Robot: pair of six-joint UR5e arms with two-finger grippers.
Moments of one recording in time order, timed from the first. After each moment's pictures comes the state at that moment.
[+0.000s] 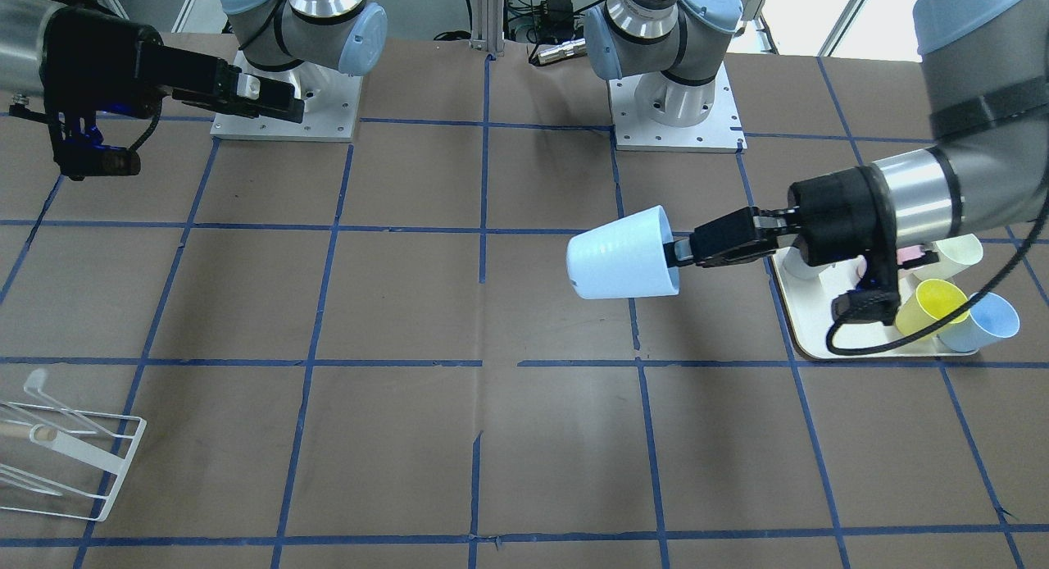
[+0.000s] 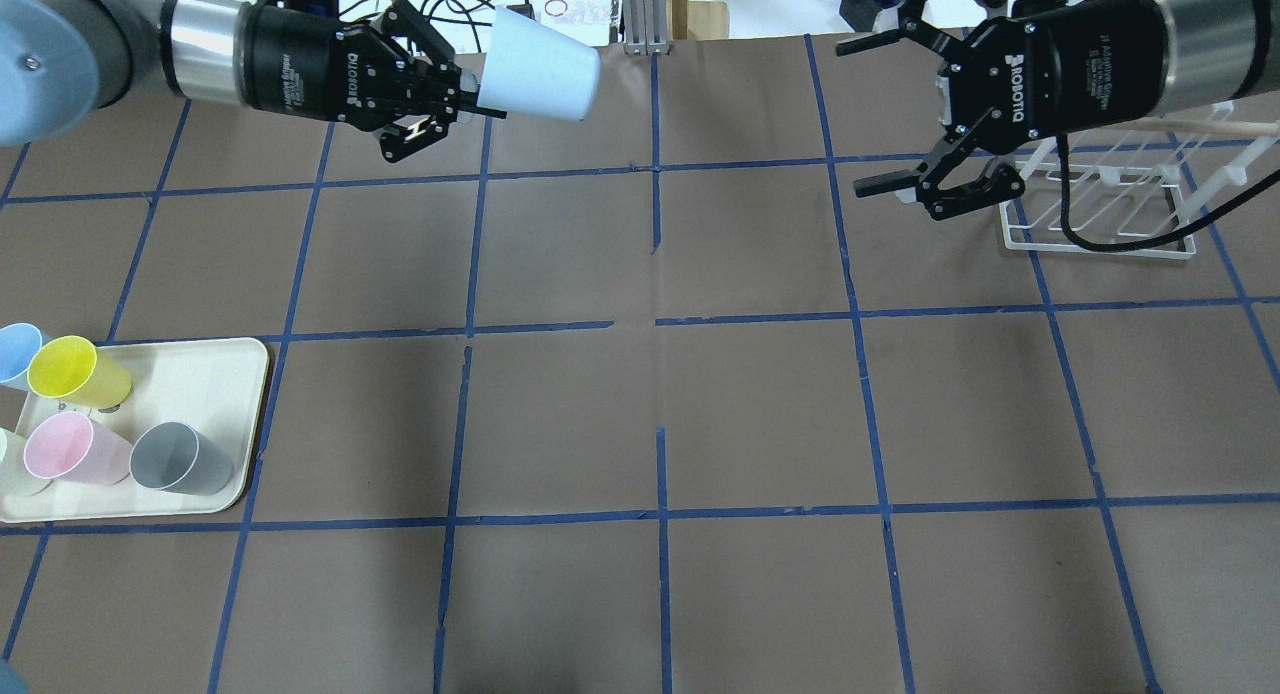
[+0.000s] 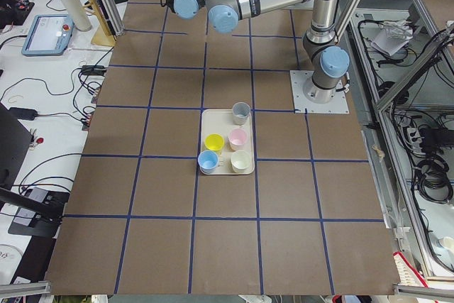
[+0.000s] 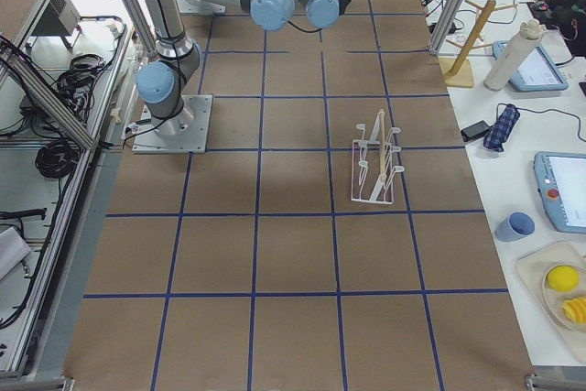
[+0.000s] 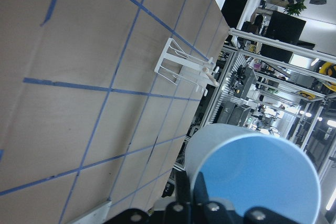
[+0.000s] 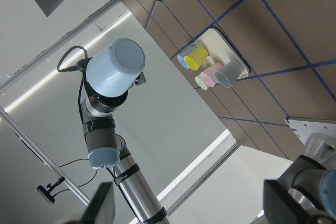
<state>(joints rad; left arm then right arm) -1.38 -1.78 -1.56 -1.92 0.39 0.18 1.27 -1.50 1.56 -0.72 -0.41 -0.24</state>
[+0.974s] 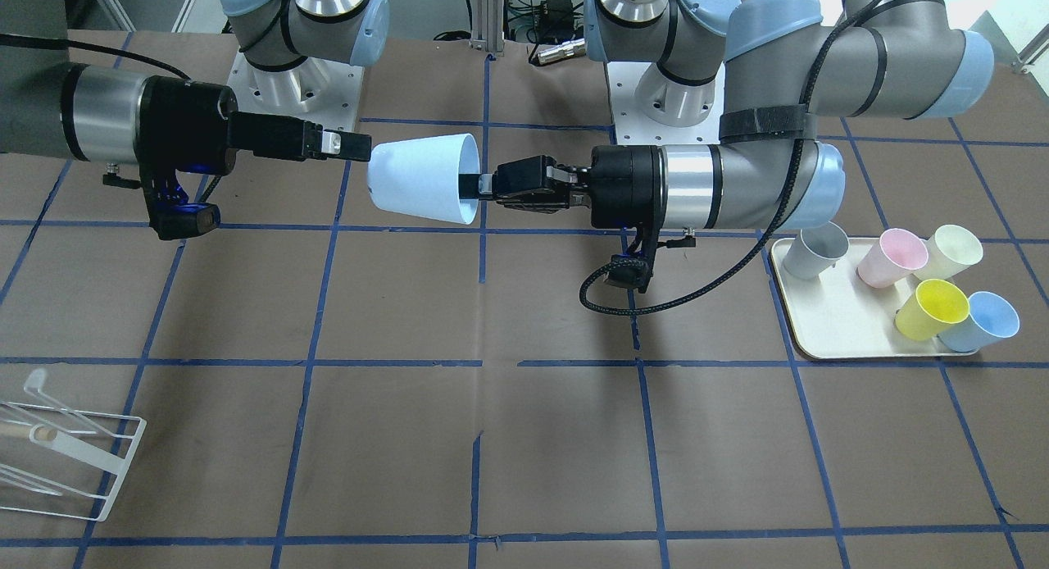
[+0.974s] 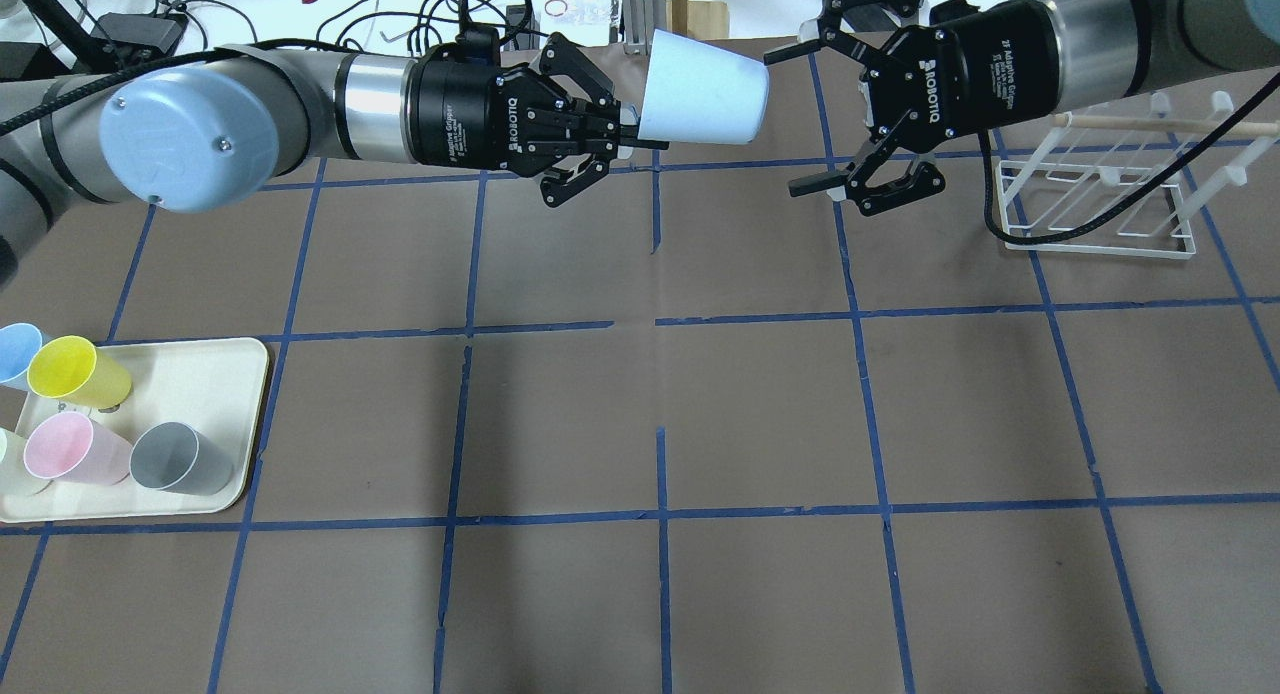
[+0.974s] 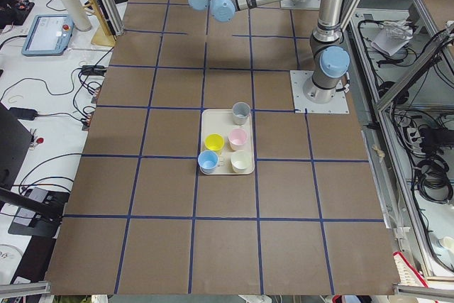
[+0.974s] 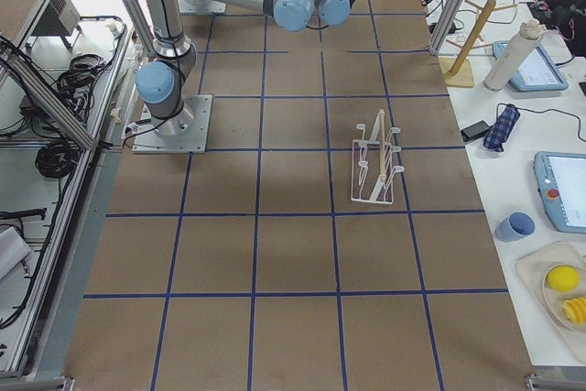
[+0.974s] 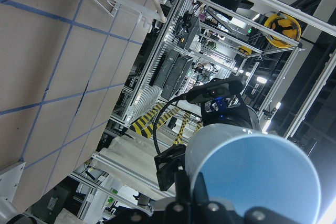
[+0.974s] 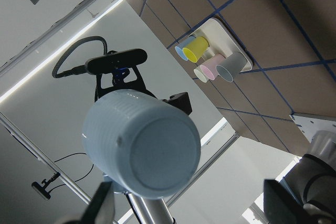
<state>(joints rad) -1.55 -1.78 -1.66 -1.93 0.15 0.19 1.35 -1.45 1.56 -0.82 -0.36 -0.19</state>
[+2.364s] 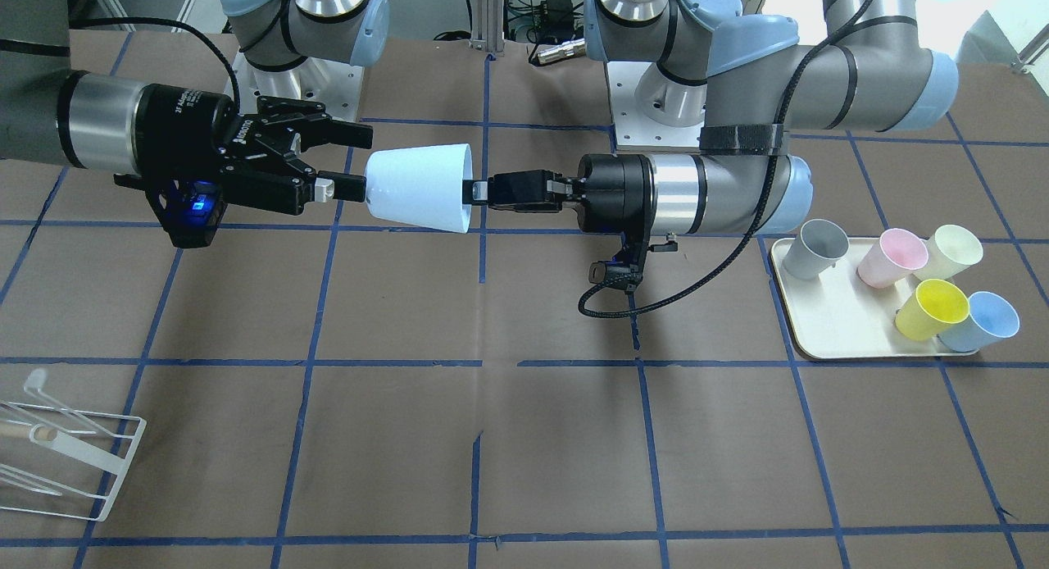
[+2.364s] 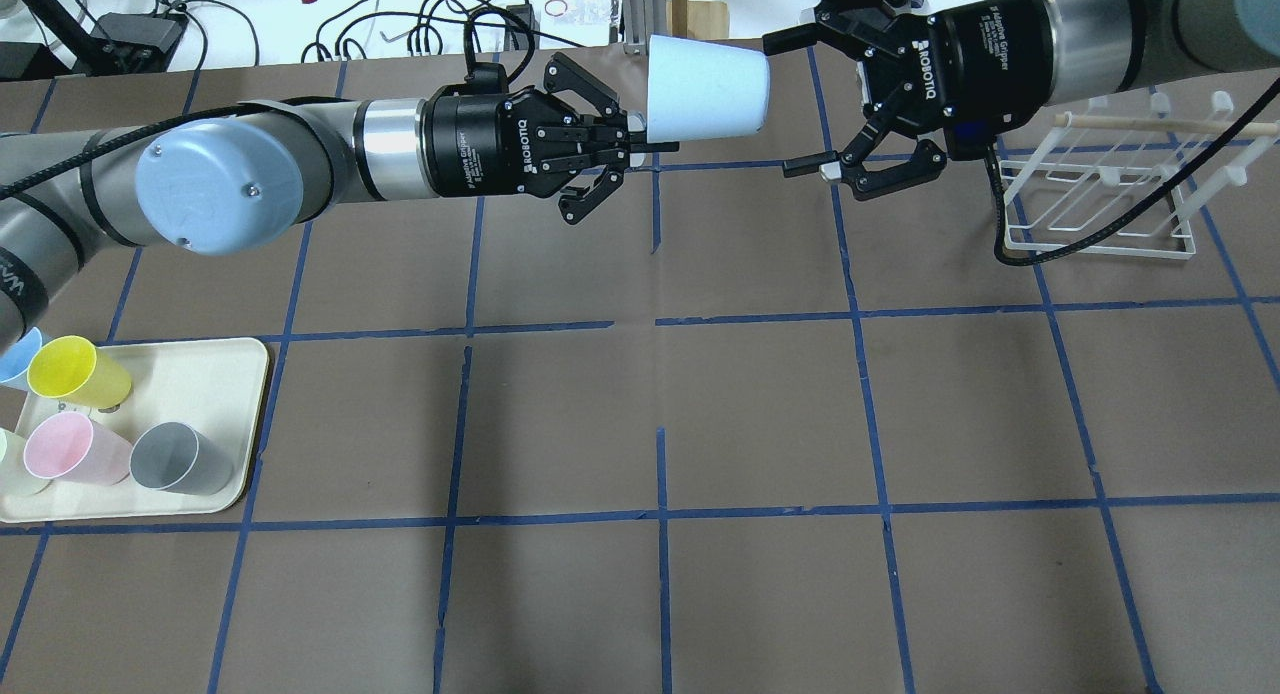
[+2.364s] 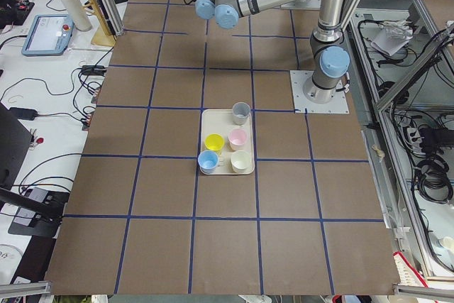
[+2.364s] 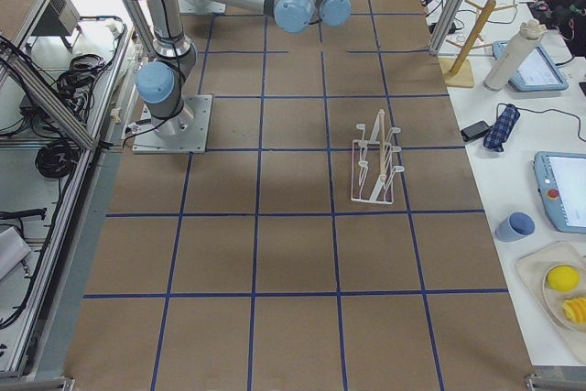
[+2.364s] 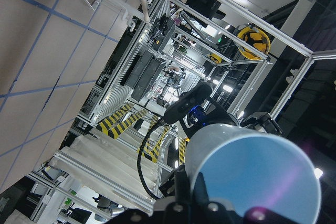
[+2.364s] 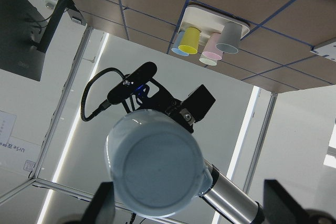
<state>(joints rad) -1.55 -1.78 -1.75 -1.93 0.01 0.18 1.35 -1.44 1.57 -0.87 -0.33 0.36</state>
